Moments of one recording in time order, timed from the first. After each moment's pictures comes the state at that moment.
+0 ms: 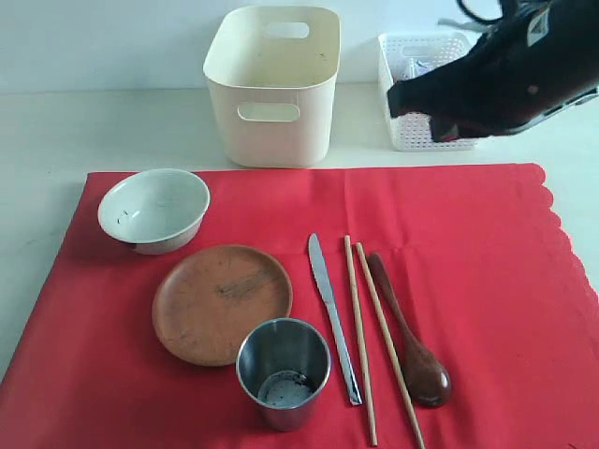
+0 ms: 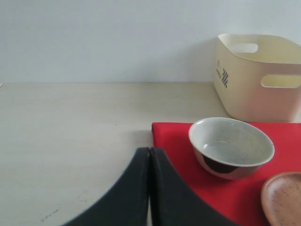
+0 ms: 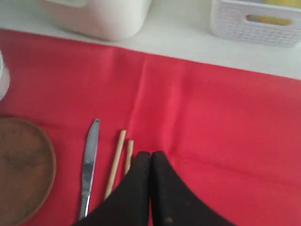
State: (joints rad) left arm -0.07 0.00 0.00 -0.01 0.24 0.01; right arm 0.47 1.42 -1.01 -0.02 0.64 0.27
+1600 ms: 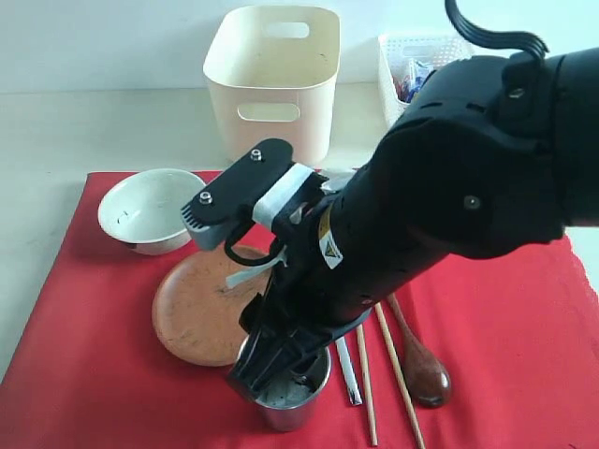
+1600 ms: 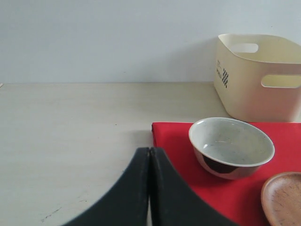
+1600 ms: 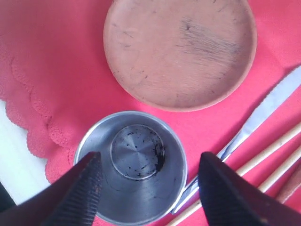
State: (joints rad) left arm -0.07 0.00 0.00 -0.01 0.24 0.01; right arm 1.00 1.55 -0.96 0.00 0.66 0.08
